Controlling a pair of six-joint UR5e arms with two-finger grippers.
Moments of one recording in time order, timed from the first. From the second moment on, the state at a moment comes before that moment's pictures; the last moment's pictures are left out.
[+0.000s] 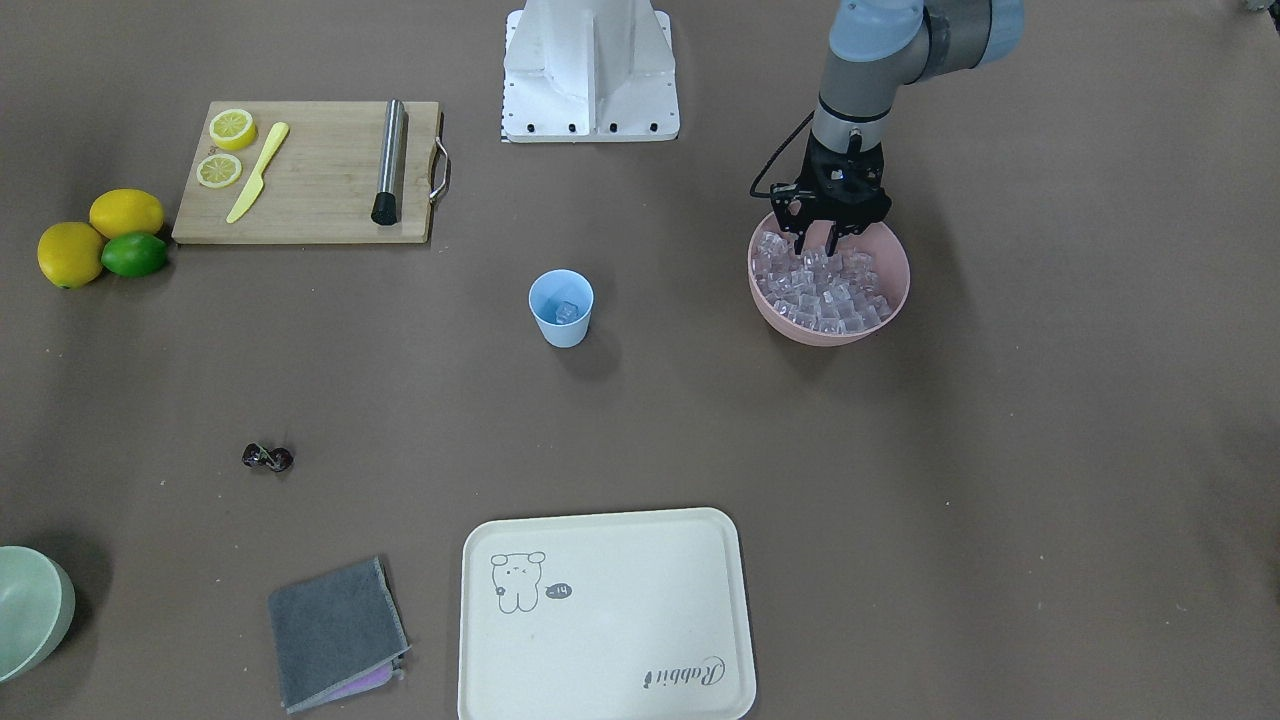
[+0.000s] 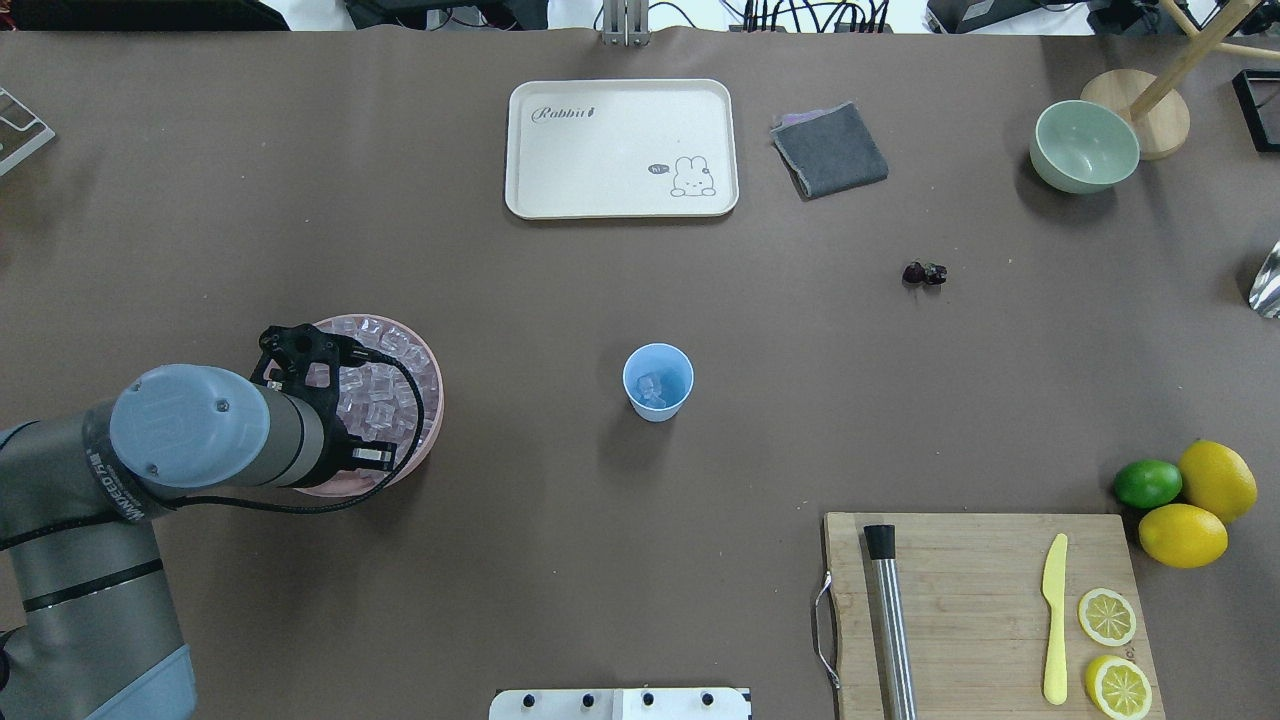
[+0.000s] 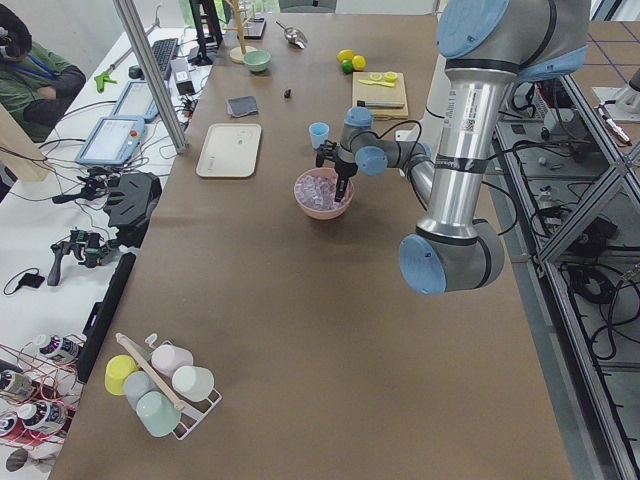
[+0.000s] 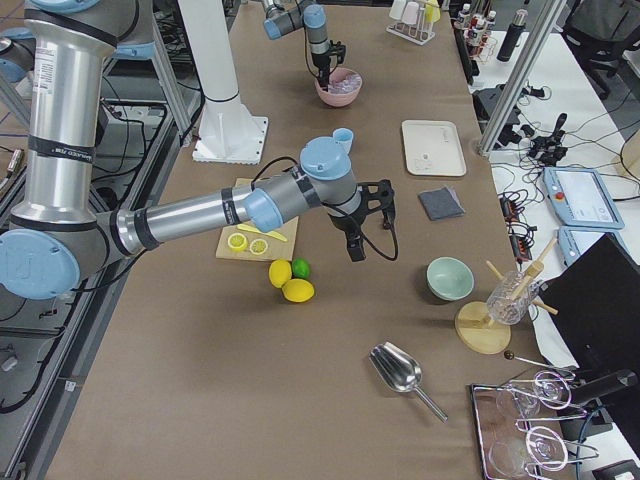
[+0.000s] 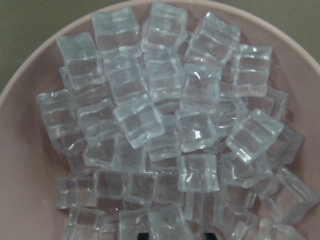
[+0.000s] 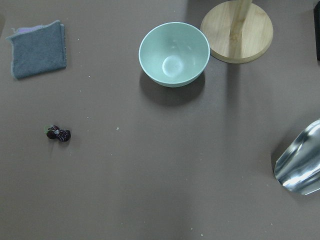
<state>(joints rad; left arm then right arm) -0.44 -1.77 -2.02 -1.69 -1.70 -1.13 1.44 -1.74 2.01 -1.28 2.35 0.40</state>
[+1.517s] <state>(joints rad) -0.48 -2.03 -1.94 -1.79 -1.69 -1.40 1.44 -1.74 2.01 -1.28 2.35 0.40</state>
